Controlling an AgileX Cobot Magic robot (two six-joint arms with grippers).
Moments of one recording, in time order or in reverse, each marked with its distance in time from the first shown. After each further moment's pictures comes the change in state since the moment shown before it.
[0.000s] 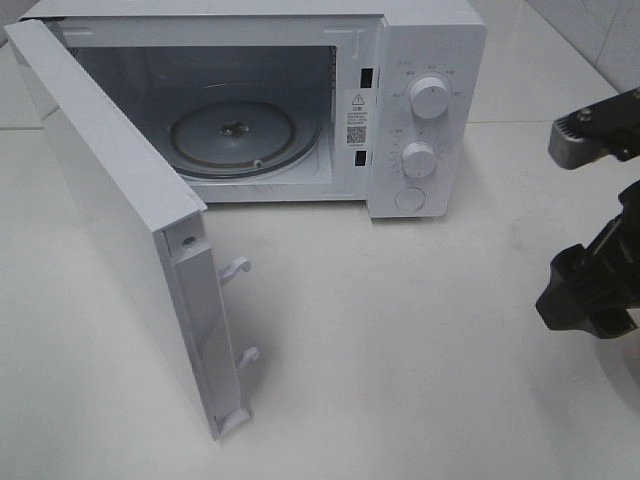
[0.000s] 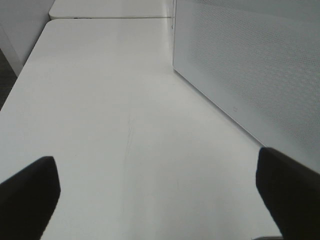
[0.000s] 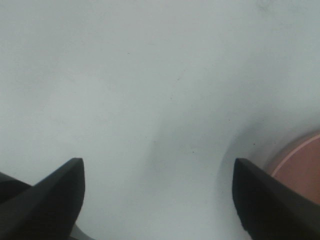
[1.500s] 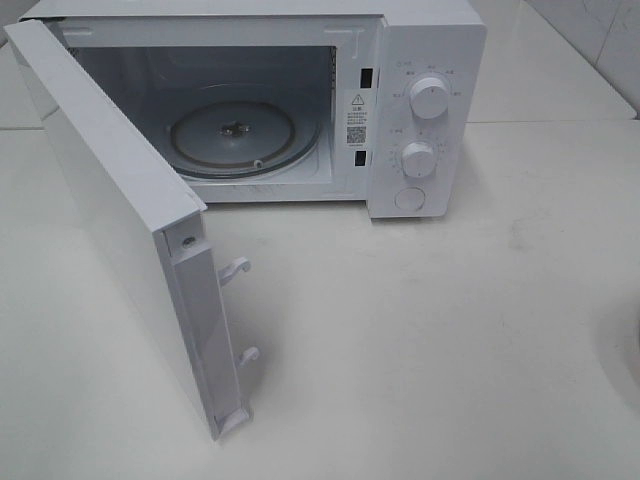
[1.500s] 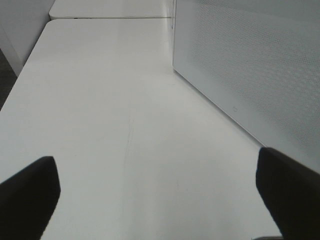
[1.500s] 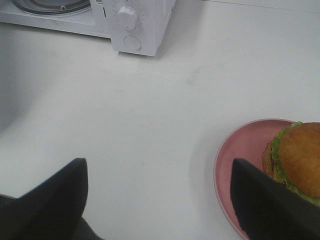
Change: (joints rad) left arm 0.000 0.000 0.000 0.000 0.000 0.000; right arm -0.210 -0.877 0.043 0.102 0.294 -0.031
